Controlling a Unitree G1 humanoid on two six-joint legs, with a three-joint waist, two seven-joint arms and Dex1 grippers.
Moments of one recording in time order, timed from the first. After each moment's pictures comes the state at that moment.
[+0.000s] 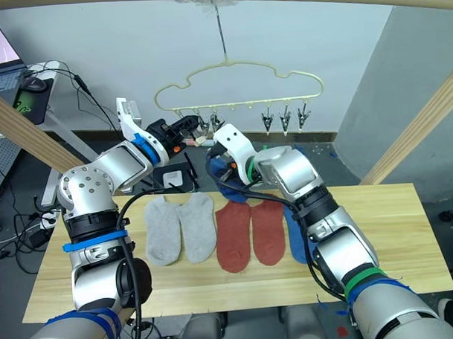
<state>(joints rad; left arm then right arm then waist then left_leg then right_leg) -0.87 0.27 0.46 0.18 -0.85 1.04 -0.12 -1.09 -0.10 0.31 0.39 0.16 0.93 0.64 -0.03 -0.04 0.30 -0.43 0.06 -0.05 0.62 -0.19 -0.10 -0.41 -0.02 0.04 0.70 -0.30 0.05</state>
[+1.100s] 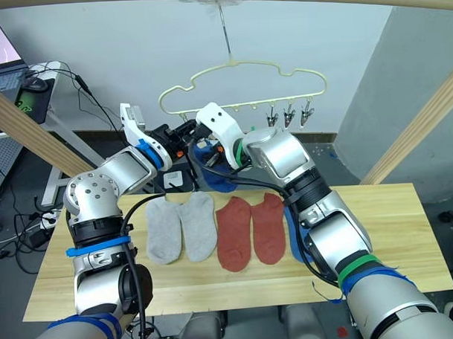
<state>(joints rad) -0.83 0.26 0.43 0.16 -0.85 1.00 -0.12 -1.20 -0.08 0.30 0.44 0.14 0.90 0.69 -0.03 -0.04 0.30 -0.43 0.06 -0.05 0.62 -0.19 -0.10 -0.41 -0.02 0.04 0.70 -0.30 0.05</state>
